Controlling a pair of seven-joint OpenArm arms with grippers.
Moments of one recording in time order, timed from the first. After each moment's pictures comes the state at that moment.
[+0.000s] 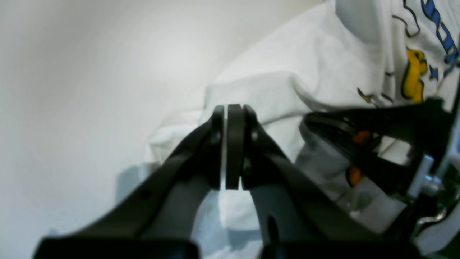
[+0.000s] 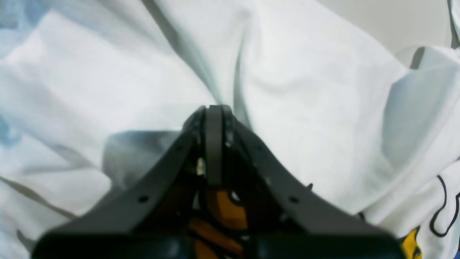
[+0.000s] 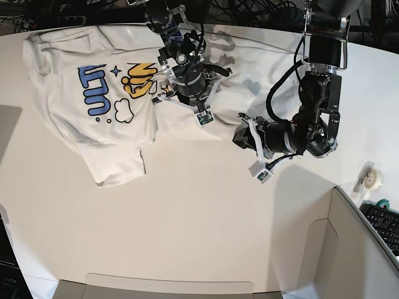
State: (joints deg) left arm -13.2 -15.8 4.9 88.1 -44.4 -28.0 73.0; right arm -9.4 -8.6 -25.0 96.2 -17.1 0.8 -56.2
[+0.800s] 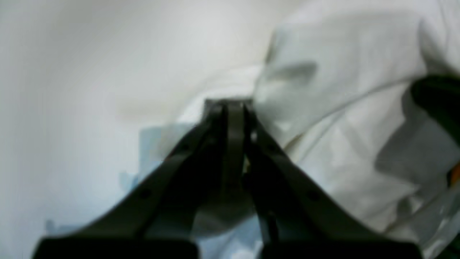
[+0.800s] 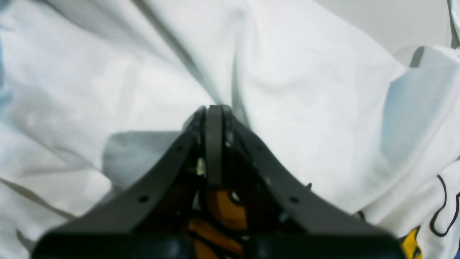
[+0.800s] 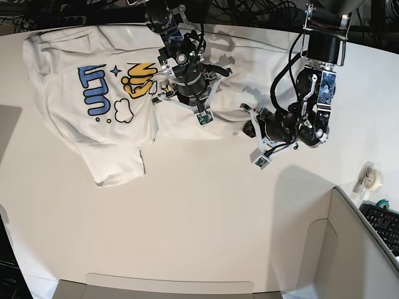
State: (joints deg) left arm -11.5 -16.2 8.9 82.1 -31.4 -28.0 65.1; right arm -9.4 -8.6 -25.0 96.1 -17.1 0.8 -56.1
